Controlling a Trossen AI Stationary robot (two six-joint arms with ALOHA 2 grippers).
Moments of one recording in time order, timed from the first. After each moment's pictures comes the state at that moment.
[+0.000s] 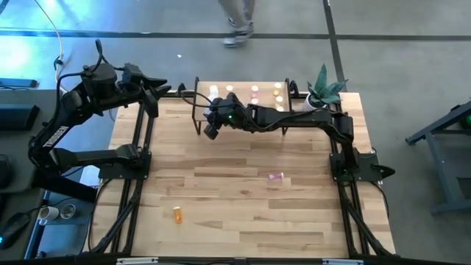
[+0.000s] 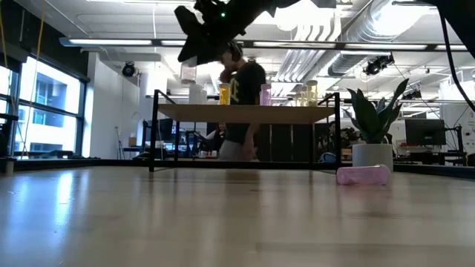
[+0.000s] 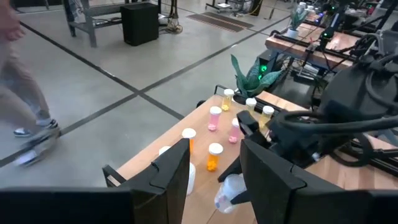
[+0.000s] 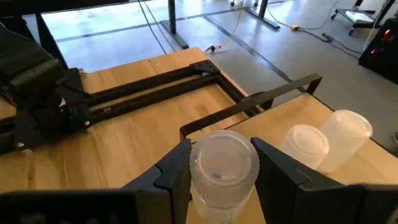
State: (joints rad) left arm 0.69 0.84 1.35 -0.81 -0.01 -0.12; right arm -0.13 2.02 1.78 -0.20 0.35 0.12
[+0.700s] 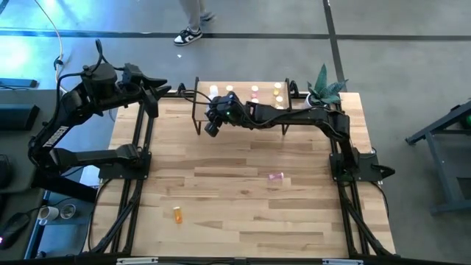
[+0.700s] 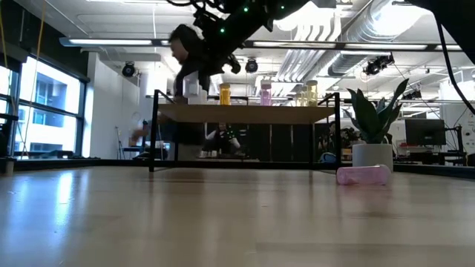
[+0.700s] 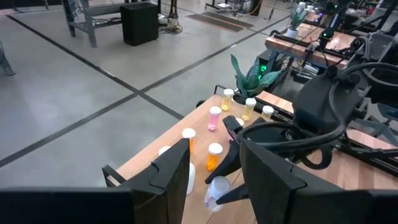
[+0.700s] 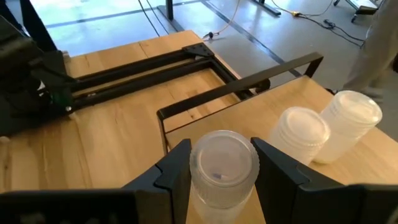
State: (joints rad) left arm 0.69 0.84 1.35 -0.81 -0.01 -0.12; right arm -0.18 2.06 1.78 -0.21 0.30 0.12
